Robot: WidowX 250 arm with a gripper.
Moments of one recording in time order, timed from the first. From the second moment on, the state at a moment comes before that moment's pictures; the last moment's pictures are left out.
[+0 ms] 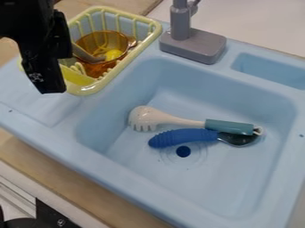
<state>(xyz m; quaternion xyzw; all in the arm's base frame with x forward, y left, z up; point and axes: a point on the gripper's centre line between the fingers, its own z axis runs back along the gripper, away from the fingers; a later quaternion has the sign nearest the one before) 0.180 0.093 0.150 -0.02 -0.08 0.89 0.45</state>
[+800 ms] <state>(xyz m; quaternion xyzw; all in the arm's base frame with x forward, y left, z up) 0.183 0.046 0.159 -0.05 -0.07 0.90 0.44</state>
